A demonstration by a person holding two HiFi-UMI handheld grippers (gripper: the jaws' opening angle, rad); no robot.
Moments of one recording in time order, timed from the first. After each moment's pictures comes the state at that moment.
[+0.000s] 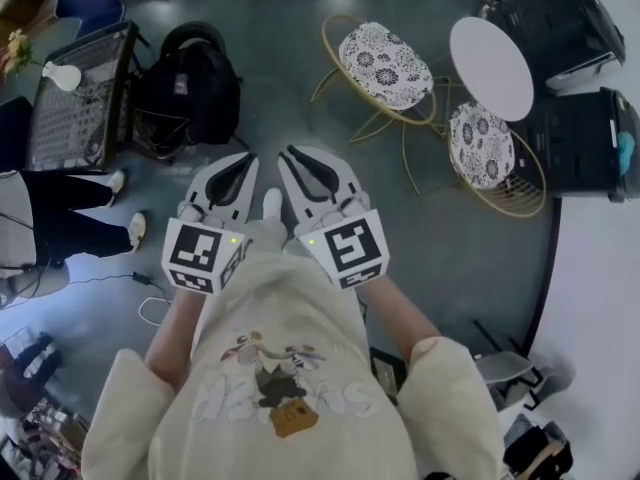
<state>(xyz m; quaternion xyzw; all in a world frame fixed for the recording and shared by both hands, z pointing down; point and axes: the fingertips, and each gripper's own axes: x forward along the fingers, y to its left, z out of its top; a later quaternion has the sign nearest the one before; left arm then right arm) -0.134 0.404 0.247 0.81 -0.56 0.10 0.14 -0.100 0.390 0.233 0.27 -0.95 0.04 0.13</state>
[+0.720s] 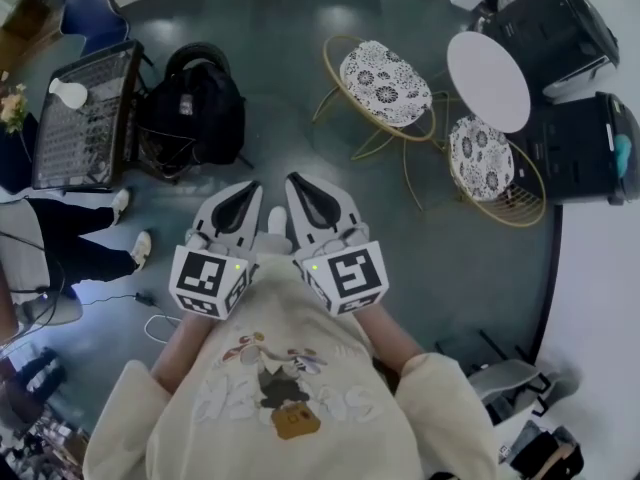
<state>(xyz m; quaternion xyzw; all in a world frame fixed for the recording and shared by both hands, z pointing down) -0.141 0.418 0.241 0.81 -0.56 0.08 0.15 -0.101 0.397 0.218 0.33 -0.94 0.08 0.07</state>
